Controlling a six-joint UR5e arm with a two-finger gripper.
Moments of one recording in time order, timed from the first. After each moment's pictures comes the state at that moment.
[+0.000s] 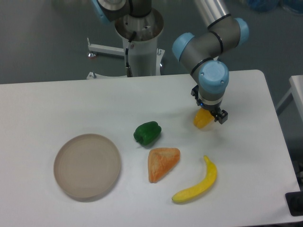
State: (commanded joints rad) arm 2.40 -1.98 -1.61 -1.20 1.79 1.43
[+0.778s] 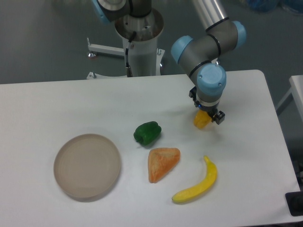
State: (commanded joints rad) arm 2.40 -2.00 -1.64 -1.16 1.78 1.43
